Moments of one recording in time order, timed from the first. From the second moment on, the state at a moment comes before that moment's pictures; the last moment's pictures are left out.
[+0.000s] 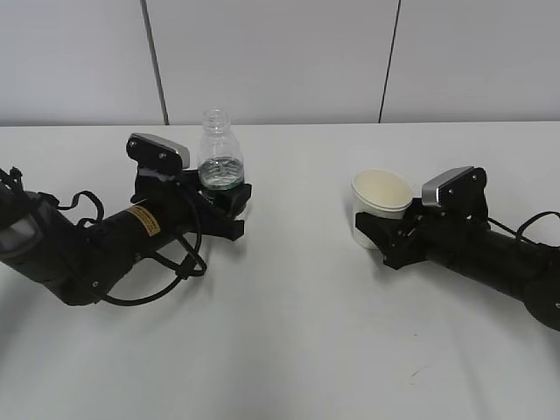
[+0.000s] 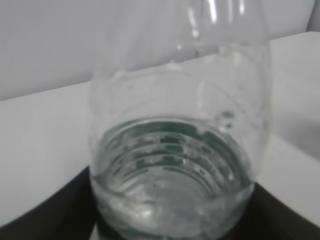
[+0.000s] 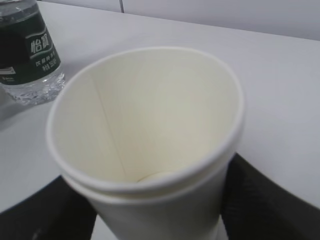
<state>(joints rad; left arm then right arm) -0.39 2.24 -0.96 0.30 -1.05 -0.12 0.01 2.25 -0.81 -0.65 -1.15 0.17</state>
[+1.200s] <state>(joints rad) -0.39 2.07 -0.95 0.44 -0.69 -0.11 0.11 2.25 -0.89 -0.89 -1.15 0.31</state>
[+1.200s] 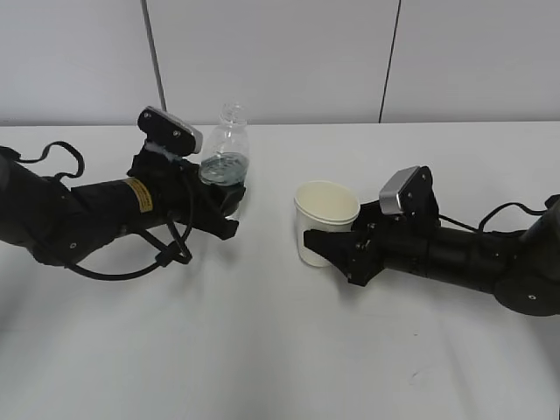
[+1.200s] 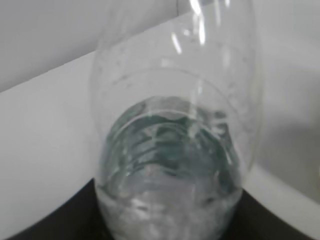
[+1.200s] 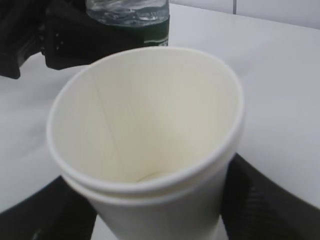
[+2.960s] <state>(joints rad) -0.39 1.72 -0.95 0.86 -0.11 0.05 0.23 2.25 -1.16 -1.17 -1.08 0.63</state>
